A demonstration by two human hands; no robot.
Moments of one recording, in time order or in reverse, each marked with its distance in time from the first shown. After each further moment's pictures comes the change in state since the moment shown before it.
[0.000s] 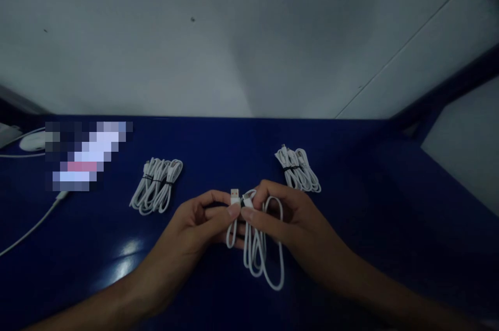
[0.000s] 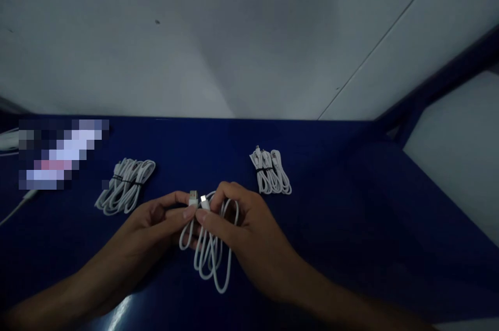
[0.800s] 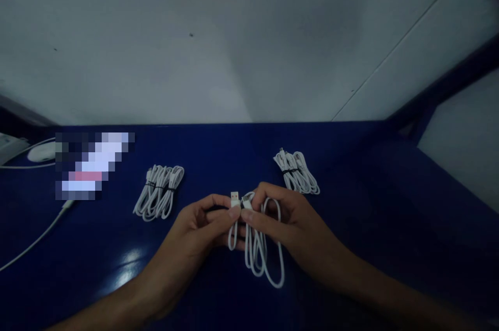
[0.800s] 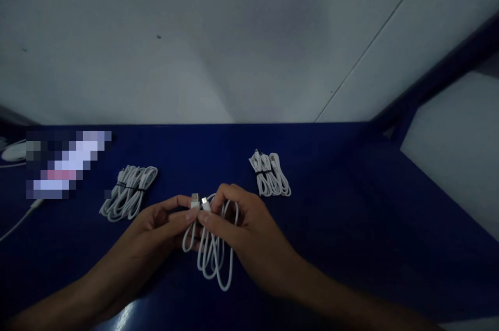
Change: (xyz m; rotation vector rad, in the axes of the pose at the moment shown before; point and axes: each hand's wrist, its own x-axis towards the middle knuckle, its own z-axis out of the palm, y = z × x) left_hand 0.000 0.003 0.003 0.013 -0.012 0.017; right_hand 0.001 0.000 0.001 -0.021 0.009 -0.017
